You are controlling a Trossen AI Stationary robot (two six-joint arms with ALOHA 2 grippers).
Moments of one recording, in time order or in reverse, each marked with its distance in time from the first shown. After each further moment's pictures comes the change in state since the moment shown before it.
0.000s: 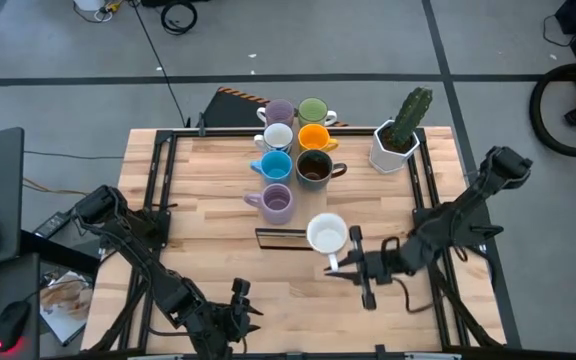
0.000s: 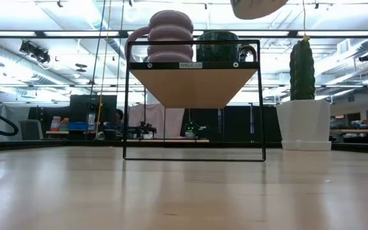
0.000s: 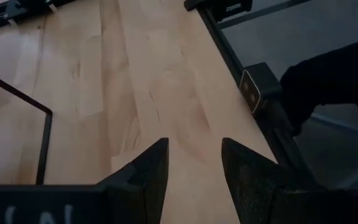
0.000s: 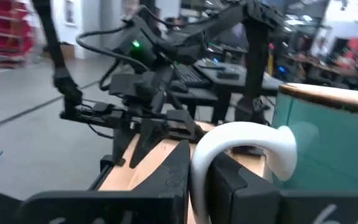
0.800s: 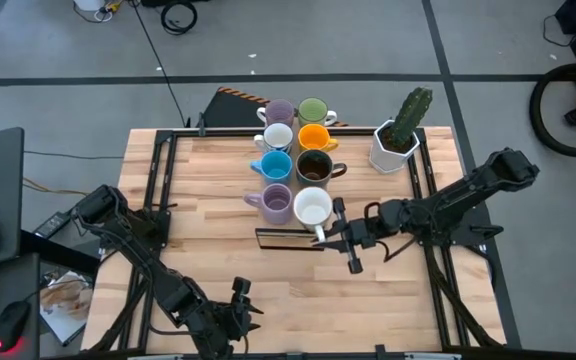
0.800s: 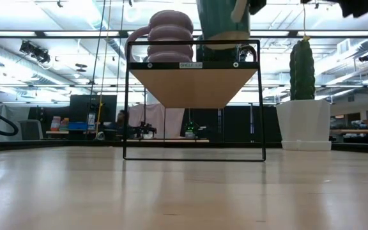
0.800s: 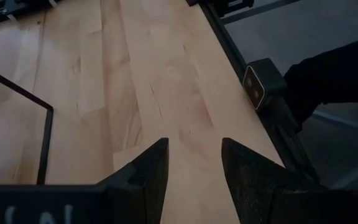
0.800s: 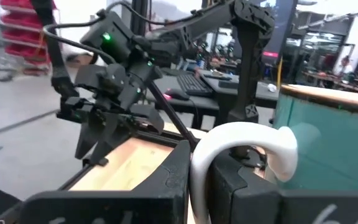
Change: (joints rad) left arm 0.014 0.000 0.000 -0.014 0.009 -0.003; right arm -0.363 -0.030 -0.141 0.174 -0.452 -0.047
